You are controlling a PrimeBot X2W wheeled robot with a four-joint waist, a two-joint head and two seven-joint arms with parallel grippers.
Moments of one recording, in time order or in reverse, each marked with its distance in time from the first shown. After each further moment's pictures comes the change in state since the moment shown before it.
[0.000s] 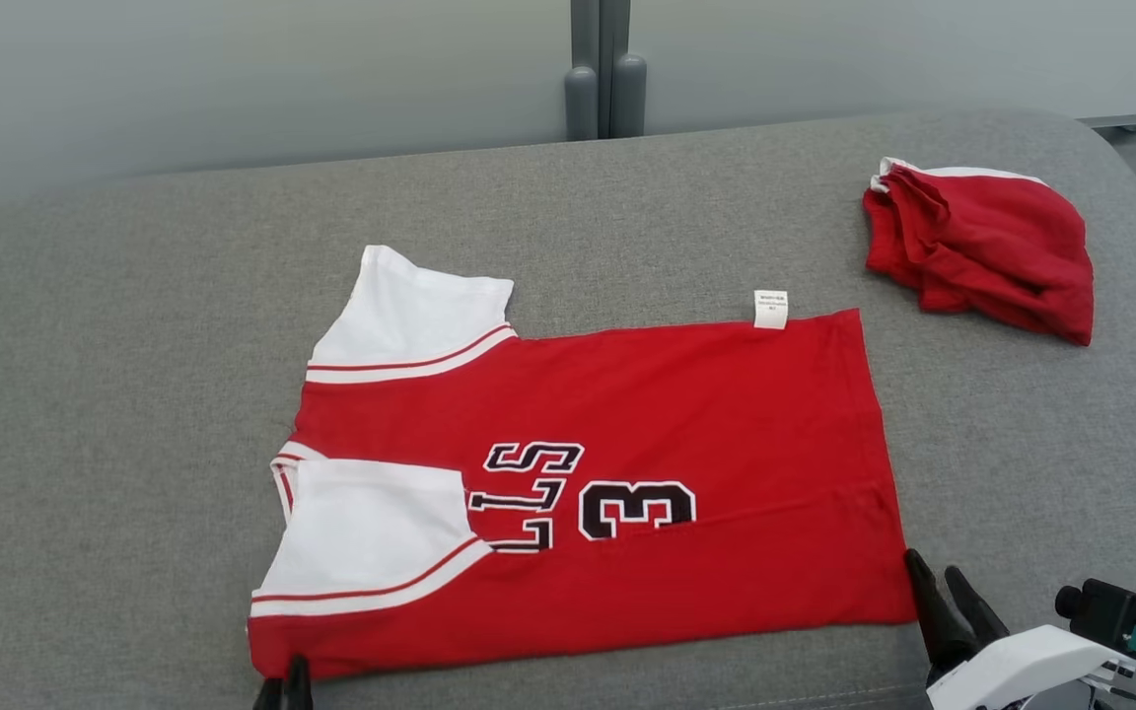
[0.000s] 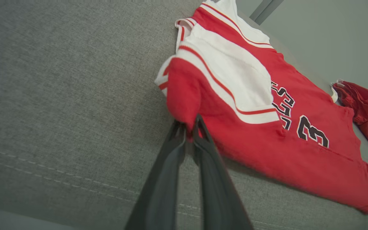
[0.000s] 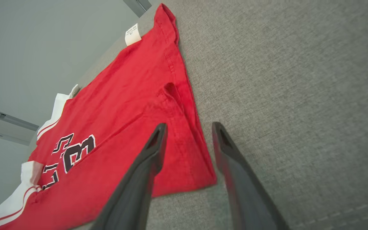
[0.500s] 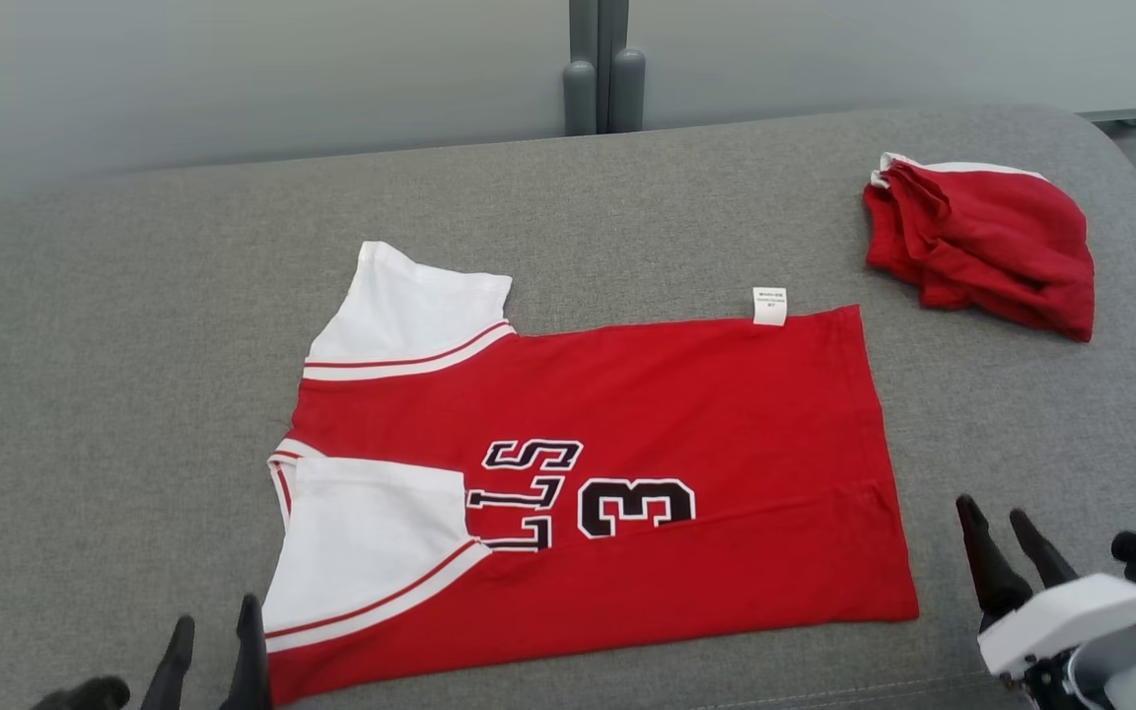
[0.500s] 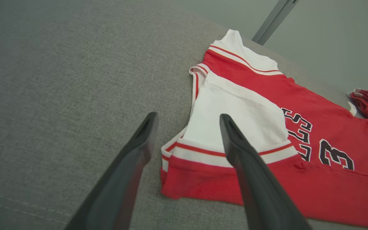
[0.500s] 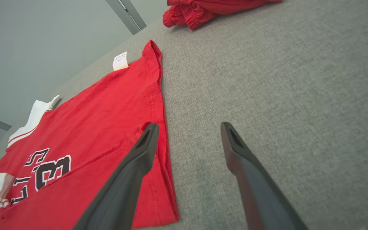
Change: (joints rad) left arm -0.019 0.074 0.059 -0.061 0.066 0.026 -0.001; right arm -0.013 -0.089 -0.035 -0.038 -0.061 -0.044 0.000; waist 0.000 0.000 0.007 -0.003
